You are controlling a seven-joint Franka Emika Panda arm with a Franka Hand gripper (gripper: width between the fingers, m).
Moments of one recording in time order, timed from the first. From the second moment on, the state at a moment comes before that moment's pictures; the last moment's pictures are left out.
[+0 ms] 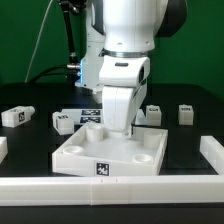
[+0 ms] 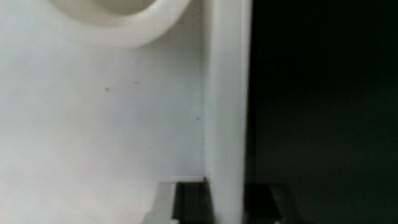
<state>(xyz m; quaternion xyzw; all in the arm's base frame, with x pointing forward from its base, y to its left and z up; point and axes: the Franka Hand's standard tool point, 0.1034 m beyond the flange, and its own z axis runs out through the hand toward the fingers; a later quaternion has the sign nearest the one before) 0.451 0.021 0.012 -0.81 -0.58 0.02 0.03</state>
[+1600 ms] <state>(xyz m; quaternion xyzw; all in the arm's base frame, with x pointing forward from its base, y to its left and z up) 0.488 0.045 0.011 -0.71 -0.70 0.00 0.02</state>
